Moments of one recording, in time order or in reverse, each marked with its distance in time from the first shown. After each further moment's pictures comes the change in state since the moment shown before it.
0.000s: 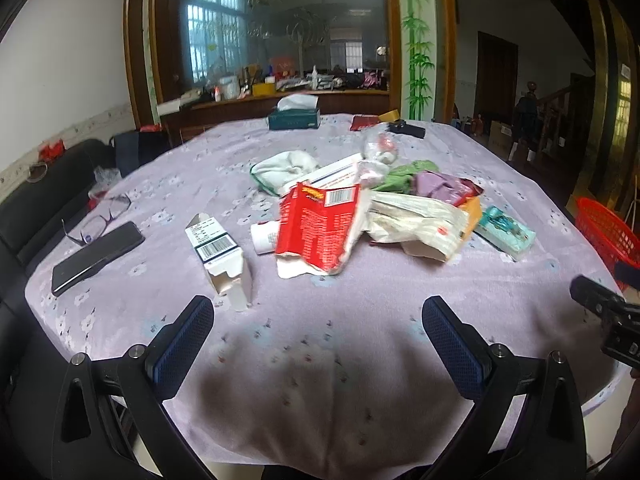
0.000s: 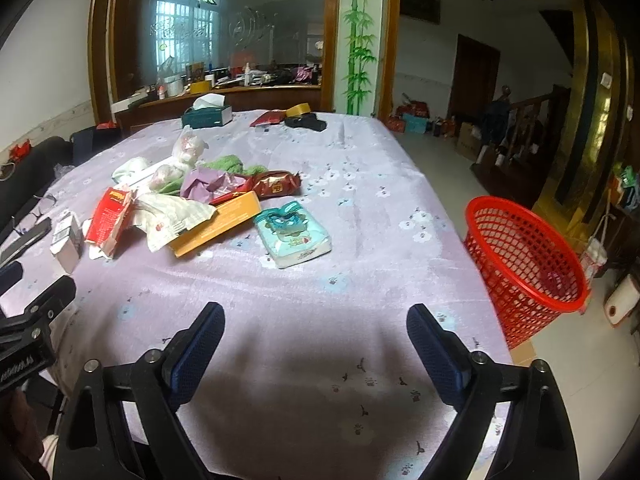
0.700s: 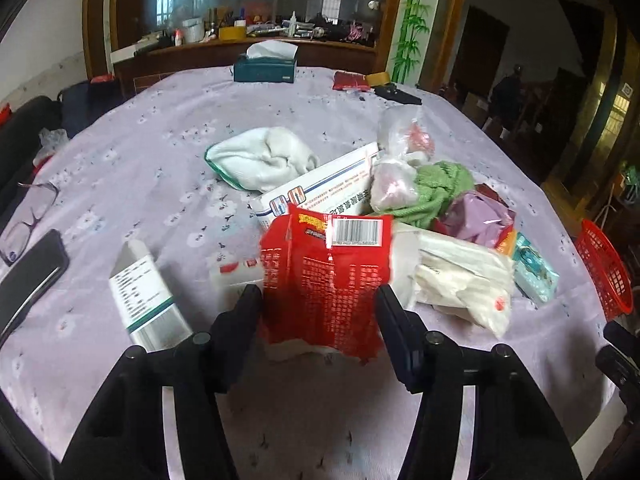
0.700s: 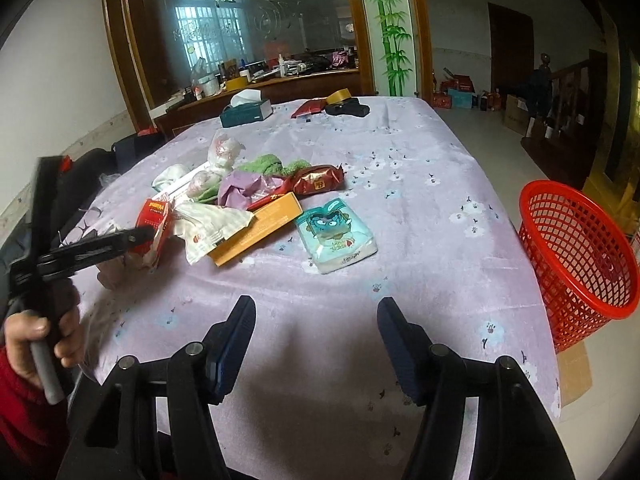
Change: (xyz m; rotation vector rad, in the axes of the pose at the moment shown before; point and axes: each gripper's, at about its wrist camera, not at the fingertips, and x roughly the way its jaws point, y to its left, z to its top) left arm 0.101 0.024 0.063 -0.030 0.203 -0.180; right arm 0.014 -0.011 0.017 0.048 0.056 0.223
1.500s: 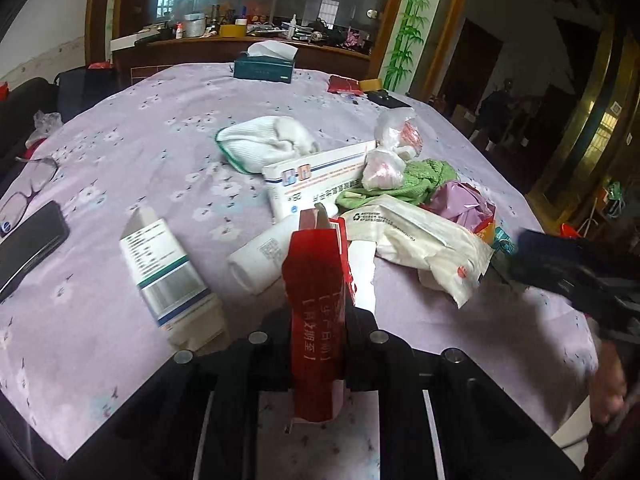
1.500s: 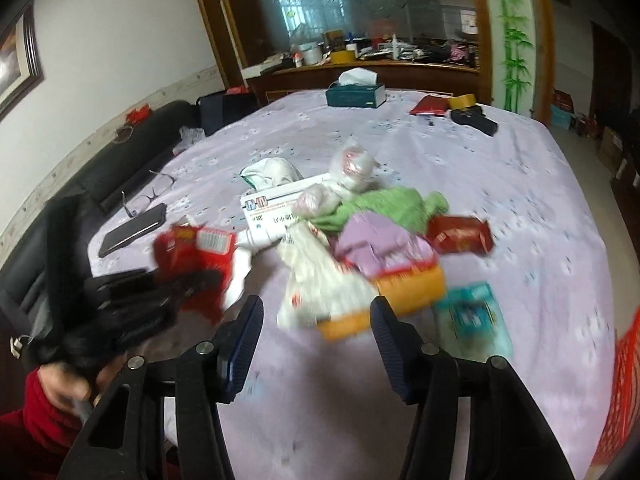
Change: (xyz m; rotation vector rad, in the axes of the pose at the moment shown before) left arm -0.026 0.017 -0.027 -0.049 -0.026 -0.076; right arm 0.074 0.075 0.074 -0.242 0.120 0.283
